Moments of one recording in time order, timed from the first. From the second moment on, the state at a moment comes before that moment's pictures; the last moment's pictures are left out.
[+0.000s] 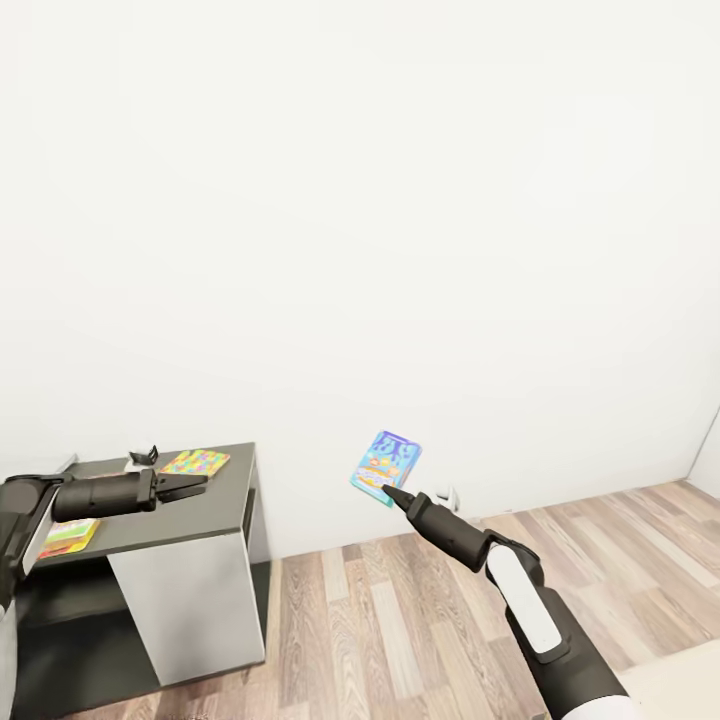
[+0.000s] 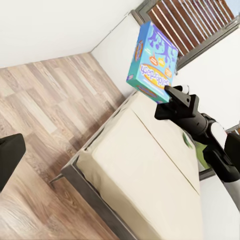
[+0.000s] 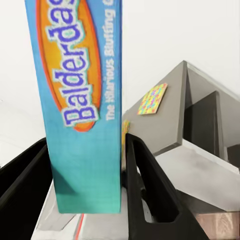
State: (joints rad) left arm -0.69 0.45 0.18 -0.95 0.01 0.99 -1.57; right arm -0.43 0.00 0.12 -1.17 -0.96 0.60 0.33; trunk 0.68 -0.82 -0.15
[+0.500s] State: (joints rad) left arm -0.69 0.45 0.18 -0.95 0.01 0.99 -1.57; right arm -0.43 -0.01 0.12 -1.17 -0.97 0.60 0.33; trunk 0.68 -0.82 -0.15
